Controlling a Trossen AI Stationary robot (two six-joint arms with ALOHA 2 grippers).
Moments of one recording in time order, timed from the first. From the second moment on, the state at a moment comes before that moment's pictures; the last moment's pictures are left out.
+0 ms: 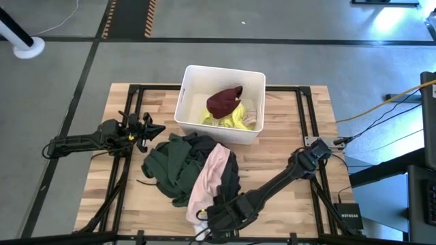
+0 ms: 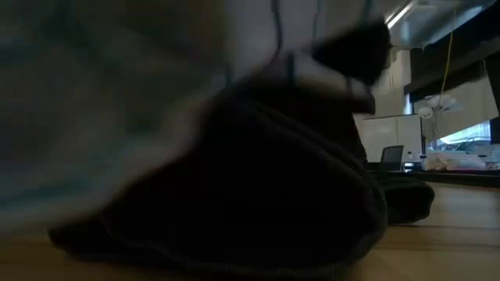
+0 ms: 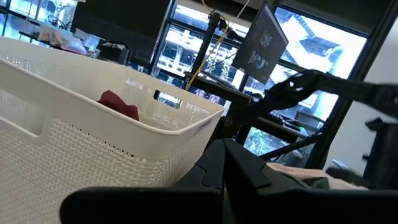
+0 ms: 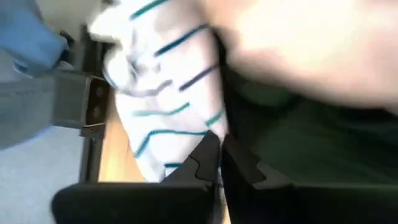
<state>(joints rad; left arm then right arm) 0.10 0.02 0.04 0.16 -0.09 -0.35 0.60 2.37 2.35 -1.27 0.17 0.41</state>
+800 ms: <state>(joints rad) 0.10 0.02 0.04 0.16 -0.09 -0.34 0.60 2.04 2.36 -1.55 0.87 0.63</state>
